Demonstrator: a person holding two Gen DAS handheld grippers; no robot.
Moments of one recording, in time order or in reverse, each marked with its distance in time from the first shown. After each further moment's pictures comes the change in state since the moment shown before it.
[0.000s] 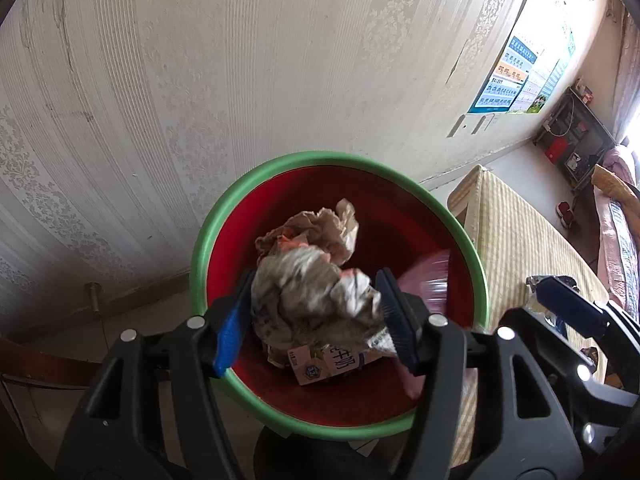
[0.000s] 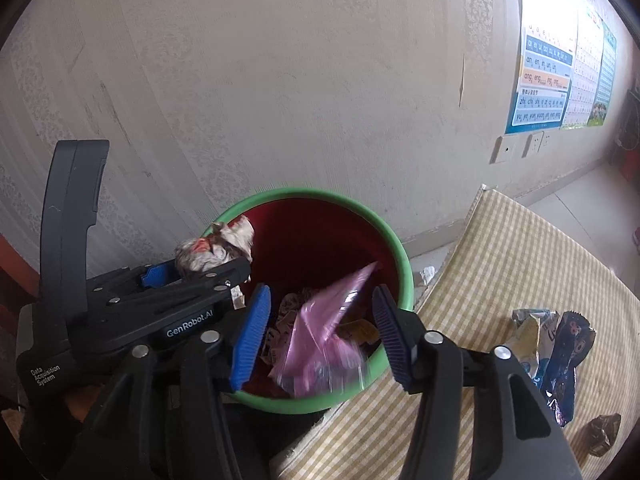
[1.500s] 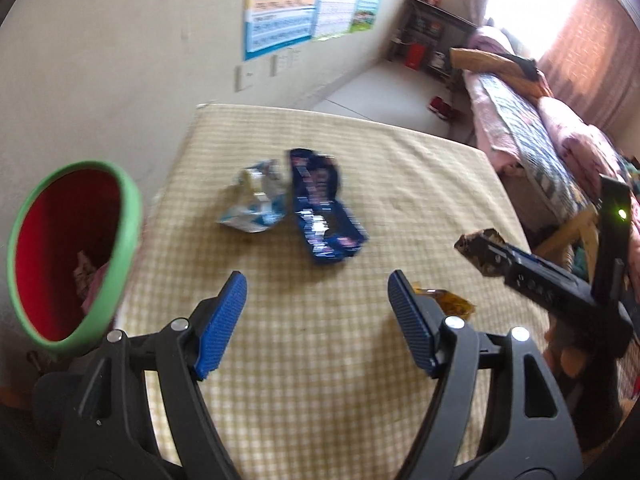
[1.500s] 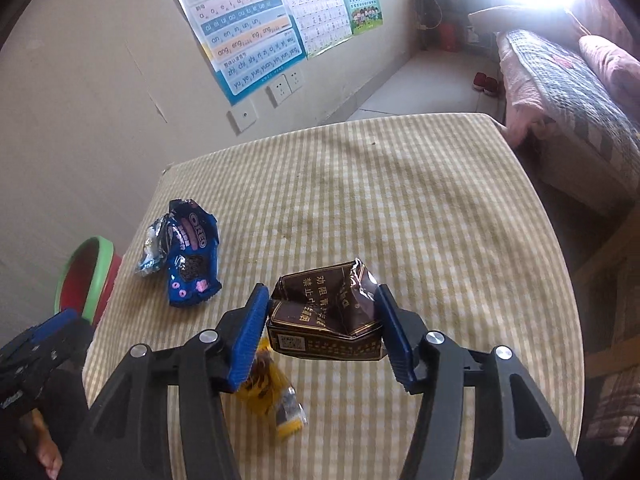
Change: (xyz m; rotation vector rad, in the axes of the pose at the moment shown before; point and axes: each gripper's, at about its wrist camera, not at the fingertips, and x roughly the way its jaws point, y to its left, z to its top) left arm -0.055 -0.255 -0.121 0.469 0.066 -0.338; right arm -0.160 -0.259 -0.202 0.613 -0.084 -0.347
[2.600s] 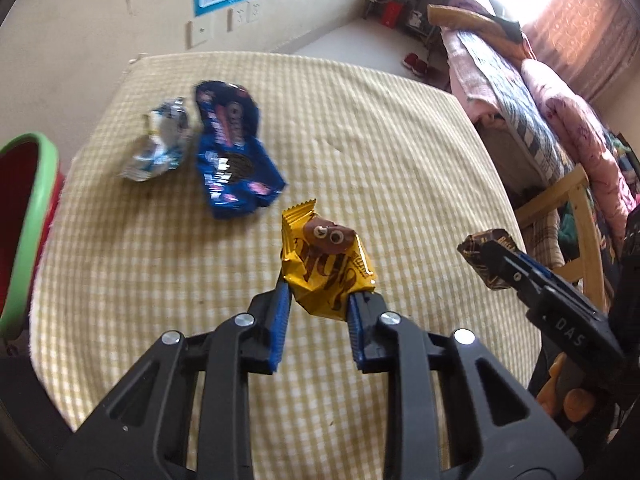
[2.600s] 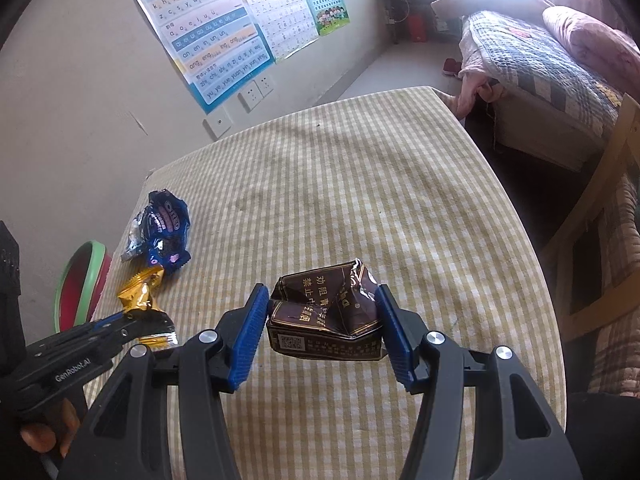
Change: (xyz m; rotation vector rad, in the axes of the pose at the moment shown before) left arm 0.044 -0.045 -0.021 0.000 0.137 -0.065; right arm -0.026 -0.035 -0.034 0.080 -0.013 -0.016
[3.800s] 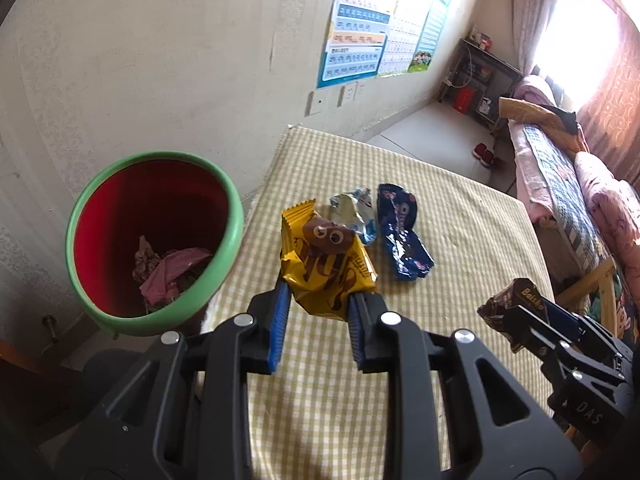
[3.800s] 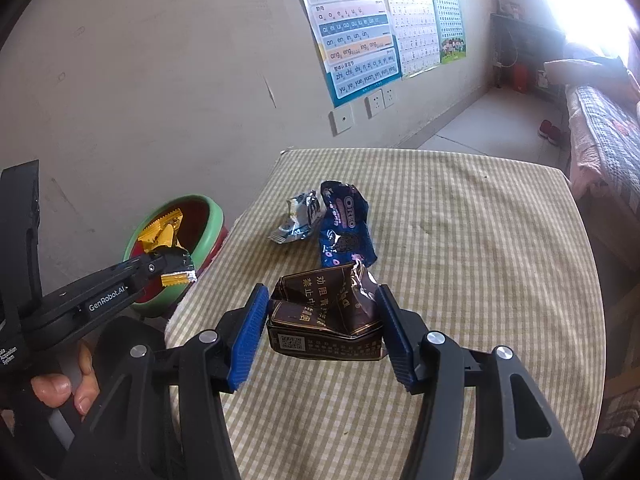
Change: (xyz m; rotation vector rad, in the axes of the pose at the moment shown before) left arm -0.107 0.110 -0.006 -0.184 -0.262 0.198; right arm -0.031 0.157 -0.006 -0.301 -0.015 0.187
